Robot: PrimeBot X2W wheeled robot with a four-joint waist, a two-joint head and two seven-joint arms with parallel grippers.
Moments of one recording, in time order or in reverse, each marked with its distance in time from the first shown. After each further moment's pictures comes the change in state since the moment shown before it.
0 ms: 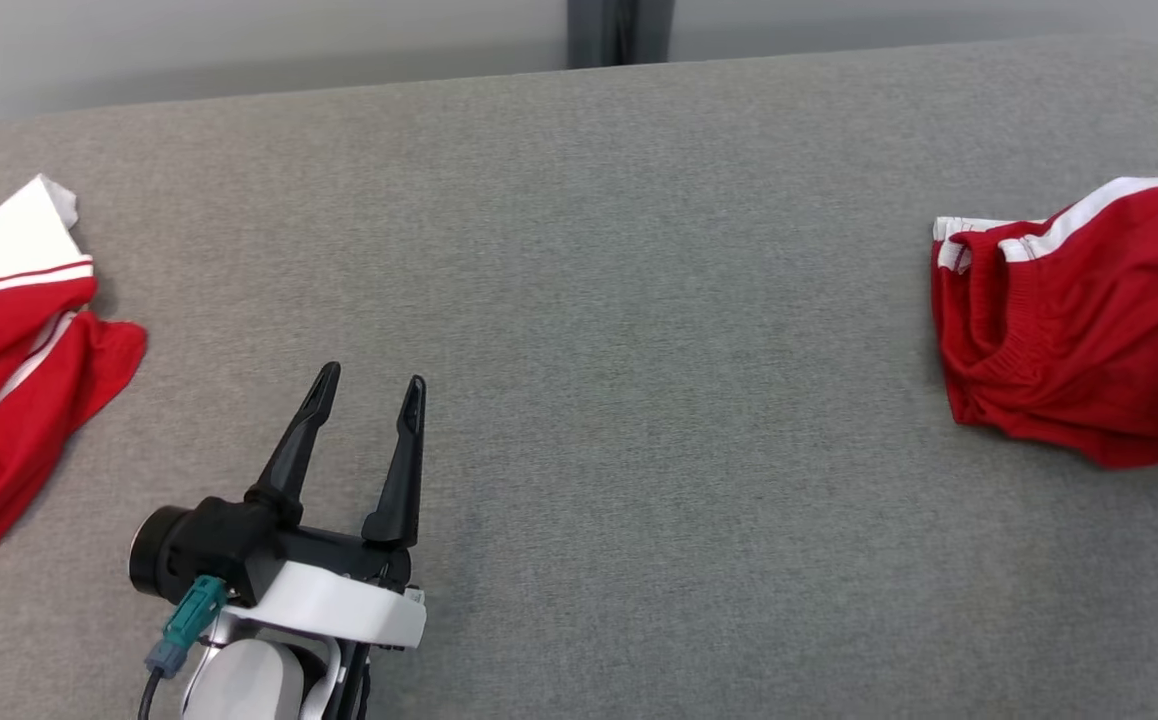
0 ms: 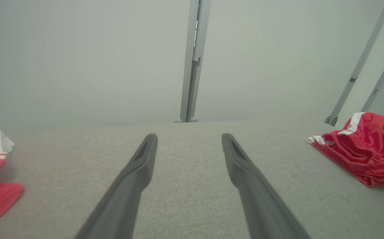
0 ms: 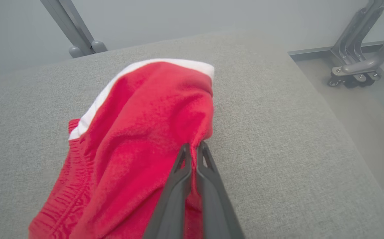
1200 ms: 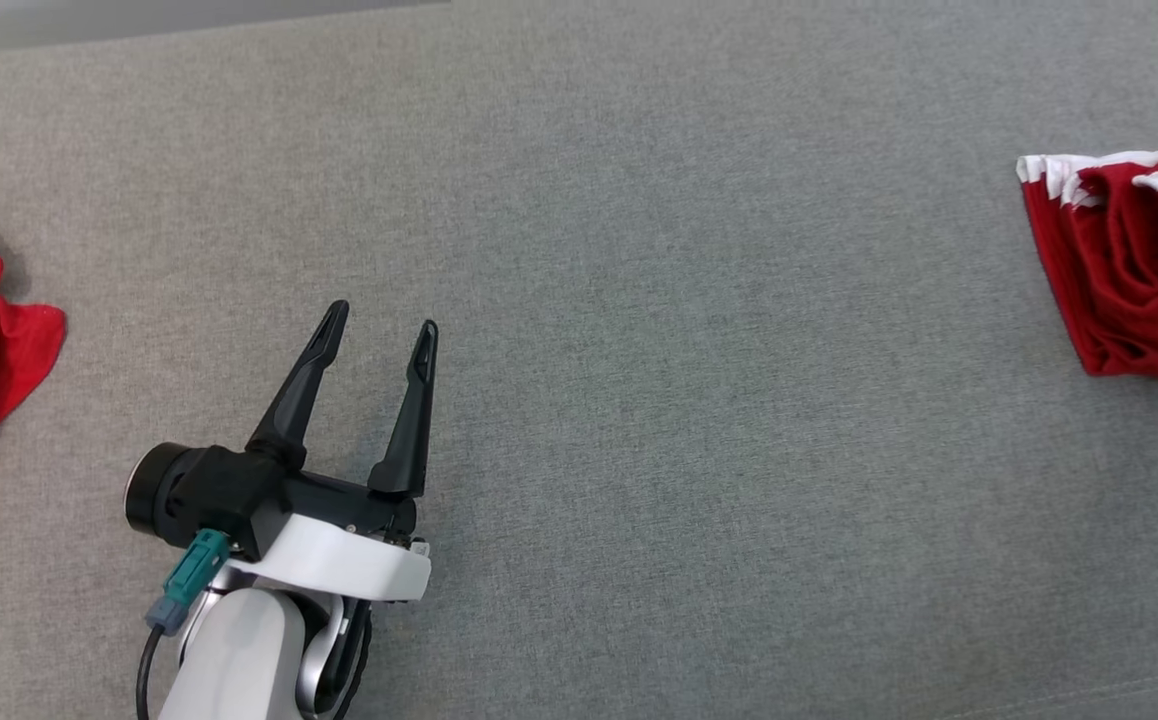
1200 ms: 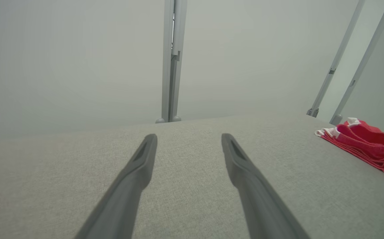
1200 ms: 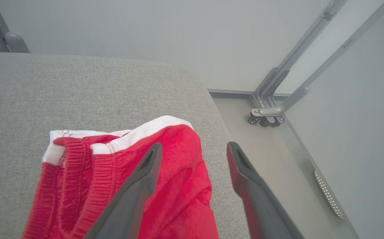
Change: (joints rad) left arm -0.092 0.006 -0.012 -0.002 0.033 -0.022 0.000; right arm -0.220 0.048 -0.011 0.310 -0.321 0.000 -0.173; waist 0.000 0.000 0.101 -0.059
